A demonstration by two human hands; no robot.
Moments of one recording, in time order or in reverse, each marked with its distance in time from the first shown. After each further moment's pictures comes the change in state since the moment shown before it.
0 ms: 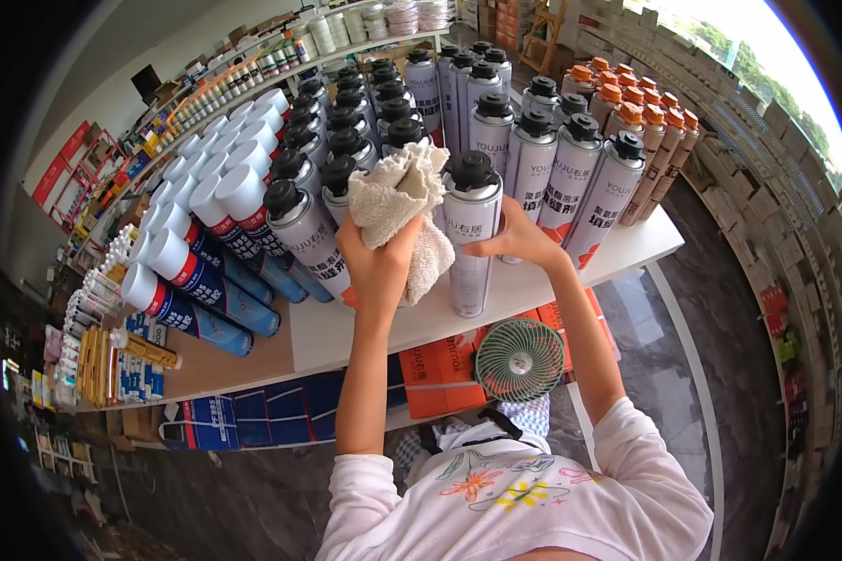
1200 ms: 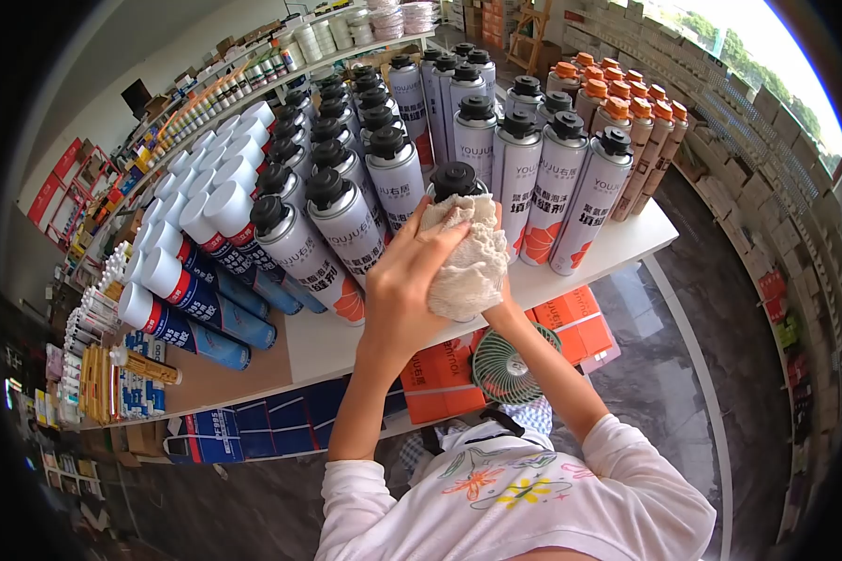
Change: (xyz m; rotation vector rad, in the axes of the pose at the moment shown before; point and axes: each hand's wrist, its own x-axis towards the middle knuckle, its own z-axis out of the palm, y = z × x) left_hand -0.020 0.012 0.012 0.613 -0.372 0.660; right_hand -0.016 0.008 0.079 0.359 0.574 -0.232
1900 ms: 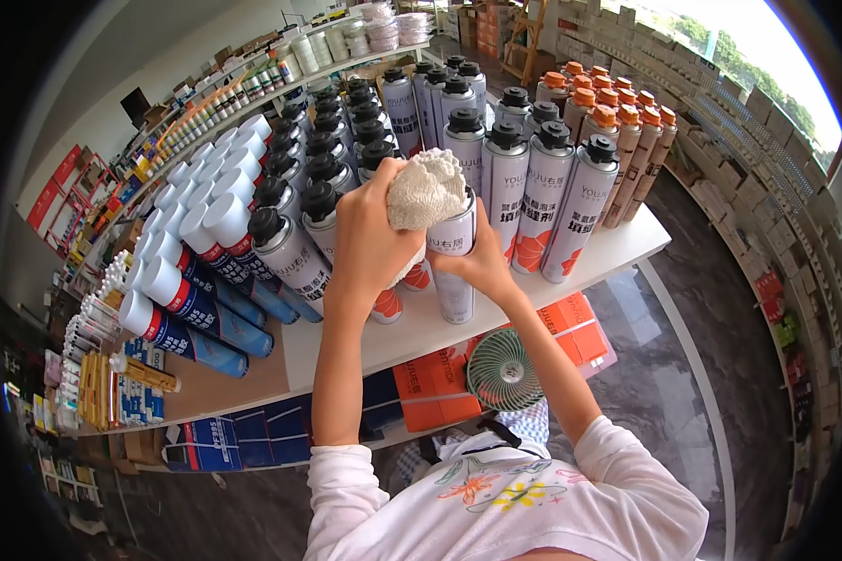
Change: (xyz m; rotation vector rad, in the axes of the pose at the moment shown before) left_hand 0.057 -0.028 -0.012 -0.049 -0.067 -0.283; right_hand 0.029 -0.008 -0.023 -0.320 -0.169 -0.039
